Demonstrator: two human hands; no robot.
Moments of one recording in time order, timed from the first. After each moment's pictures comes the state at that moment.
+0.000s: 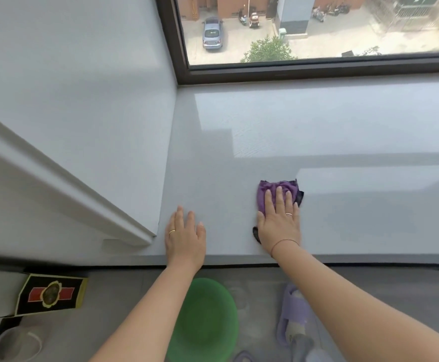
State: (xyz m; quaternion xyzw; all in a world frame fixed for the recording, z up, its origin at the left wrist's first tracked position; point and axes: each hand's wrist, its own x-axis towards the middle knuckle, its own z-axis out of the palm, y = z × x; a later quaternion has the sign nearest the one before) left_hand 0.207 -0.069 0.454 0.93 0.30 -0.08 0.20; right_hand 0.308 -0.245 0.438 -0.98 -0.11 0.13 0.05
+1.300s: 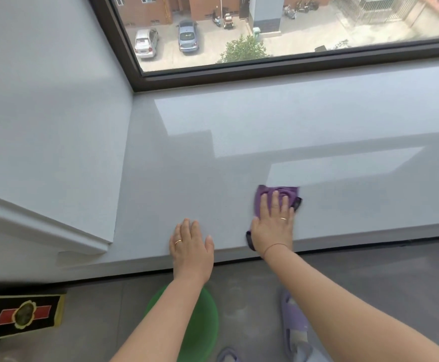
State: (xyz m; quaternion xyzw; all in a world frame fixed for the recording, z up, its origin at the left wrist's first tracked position) left_hand 0.219 -0.183 0.461 0.95 0.24 -0.12 0.16; right_hand 0.308 -0.332 0.441 -0.99 -0.04 0.12 0.06
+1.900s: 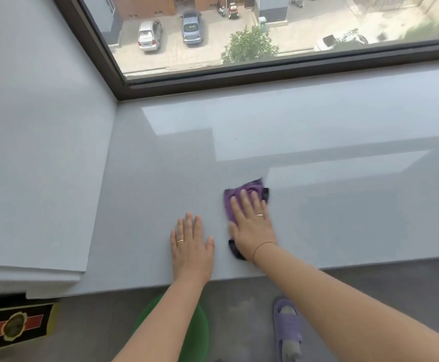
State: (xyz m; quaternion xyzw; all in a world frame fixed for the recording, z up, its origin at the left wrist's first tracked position) left_hand 0.292 -0.212 0.450 0.96 0.22 -0.12 0.10; right_hand 0.378 -0.338 0.440 -0.96 -0.22 0.14 0.06
